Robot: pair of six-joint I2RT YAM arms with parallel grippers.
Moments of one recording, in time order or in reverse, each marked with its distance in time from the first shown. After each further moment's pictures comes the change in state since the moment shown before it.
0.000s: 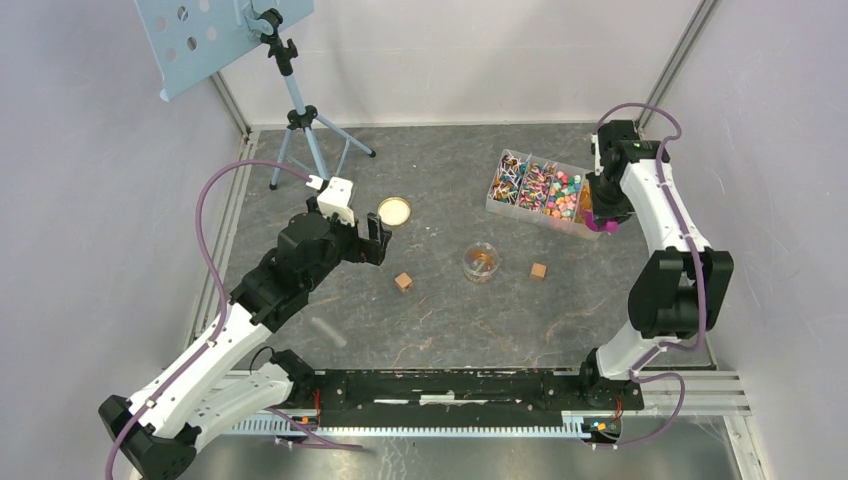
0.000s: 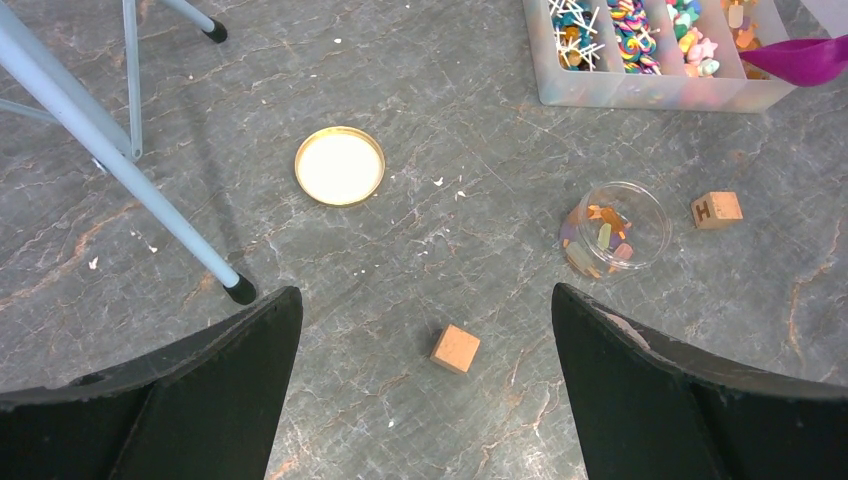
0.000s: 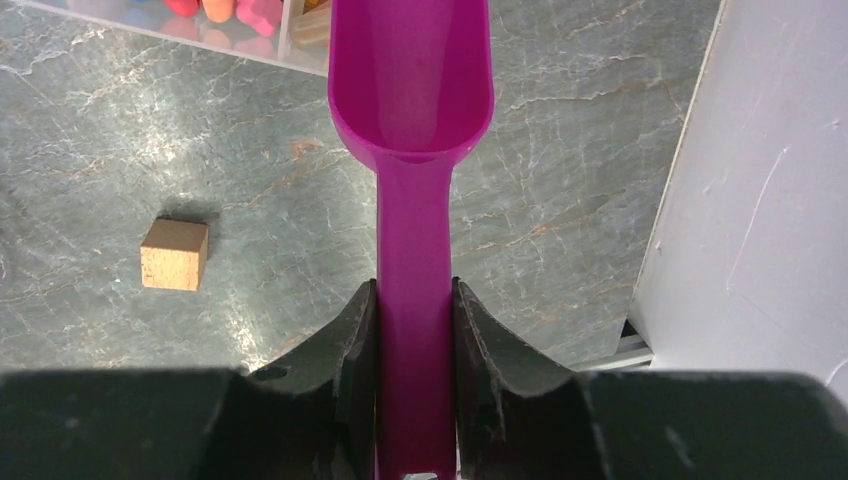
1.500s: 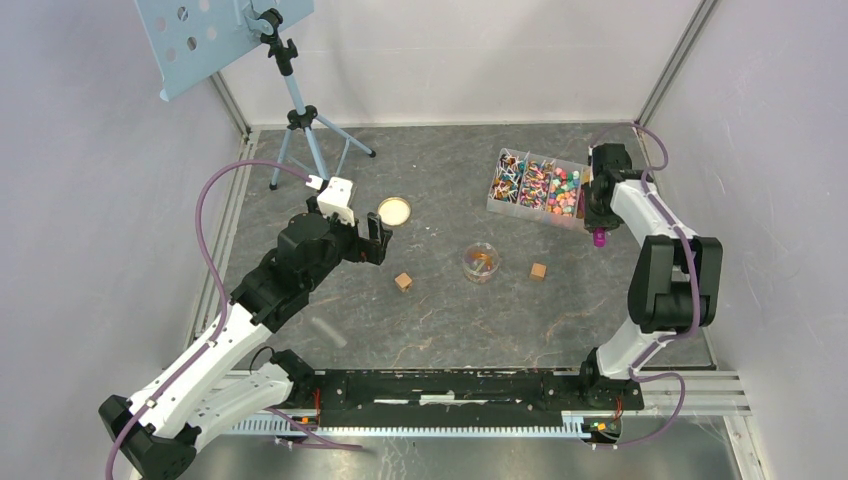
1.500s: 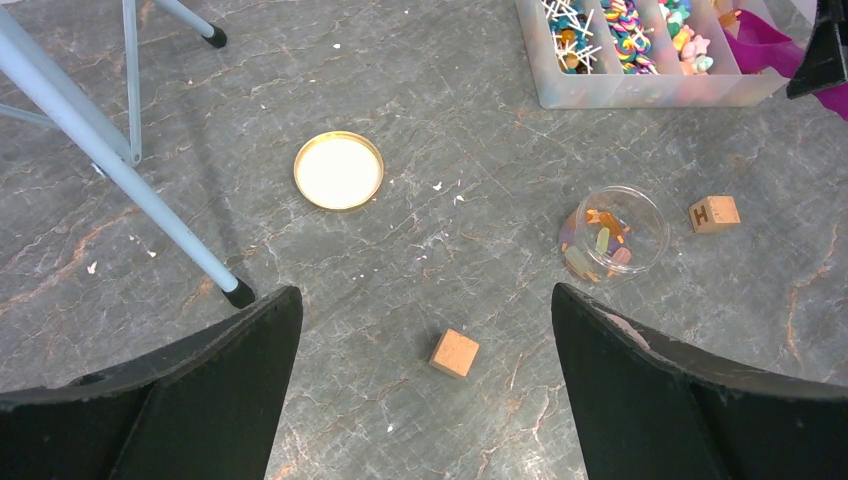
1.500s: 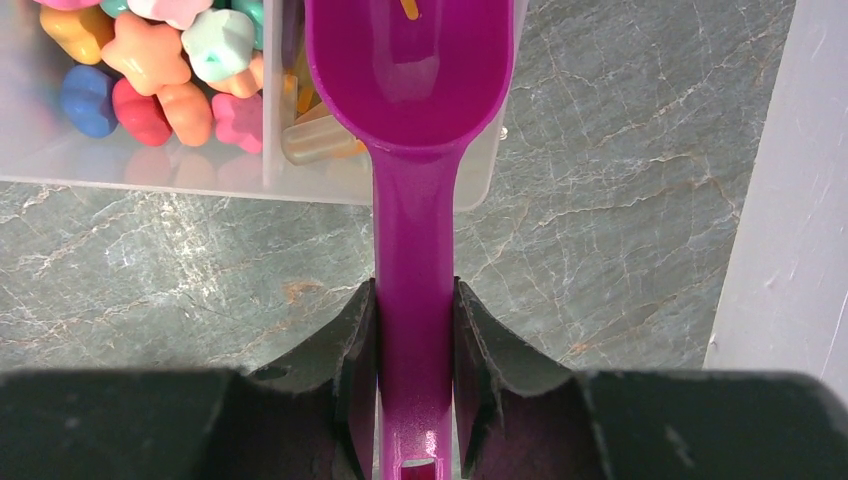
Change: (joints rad) left arm 0.000 -0.001 -0.005 0.015 0.000 0.001; right arm -0.016 0.060 -0.258 0.423 0.001 0.011
